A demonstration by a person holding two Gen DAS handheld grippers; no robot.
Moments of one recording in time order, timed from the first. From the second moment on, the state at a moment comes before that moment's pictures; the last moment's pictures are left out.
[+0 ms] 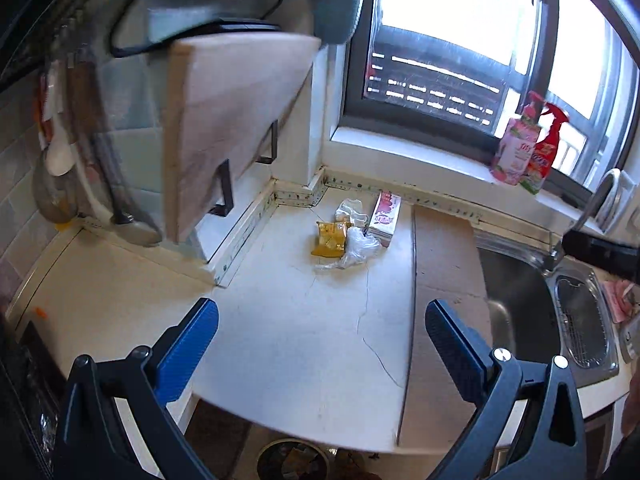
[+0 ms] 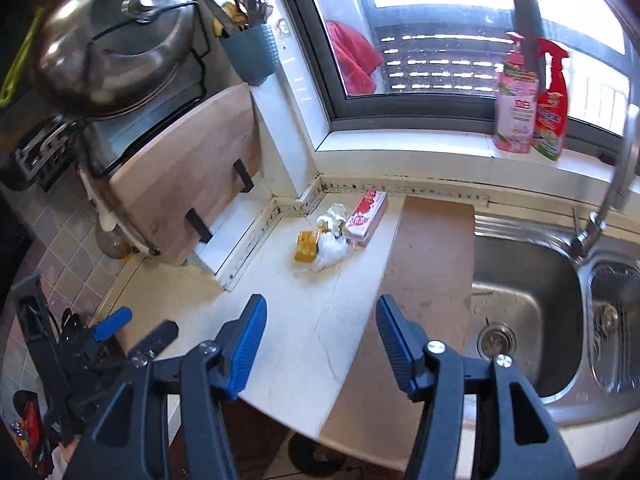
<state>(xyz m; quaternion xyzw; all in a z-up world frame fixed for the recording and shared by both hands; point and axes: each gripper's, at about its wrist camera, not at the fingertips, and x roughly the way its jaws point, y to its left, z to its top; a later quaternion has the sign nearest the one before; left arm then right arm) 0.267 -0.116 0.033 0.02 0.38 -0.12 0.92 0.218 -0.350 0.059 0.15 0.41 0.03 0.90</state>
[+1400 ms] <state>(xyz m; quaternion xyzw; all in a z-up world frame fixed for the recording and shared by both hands) 0.514 -0.198 -0.134 0.04 0.49 -0.11 0.86 0.467 -0.386 -0.207 0.35 0.56 0.13 0.74</state>
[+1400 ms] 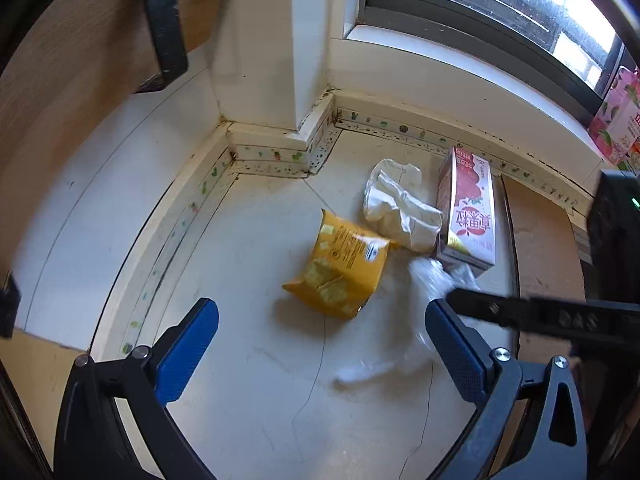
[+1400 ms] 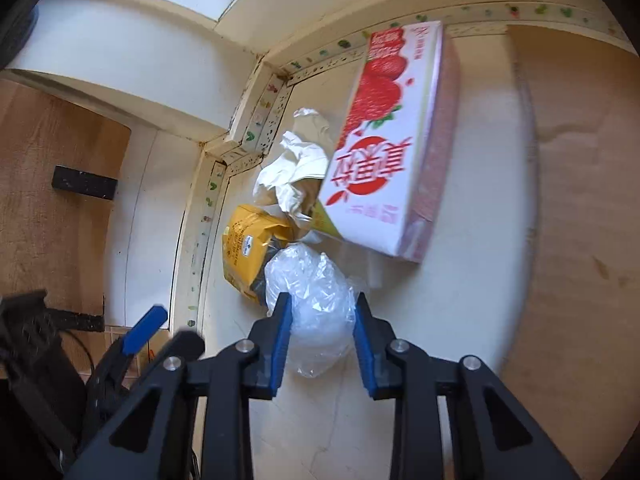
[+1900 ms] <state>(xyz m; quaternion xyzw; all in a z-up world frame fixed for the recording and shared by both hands) 0.561 -0.236 -0.169 0.10 0.51 -0.12 0.85 0.438 -0.403 -0.213 0.38 0.56 0.15 0.73</state>
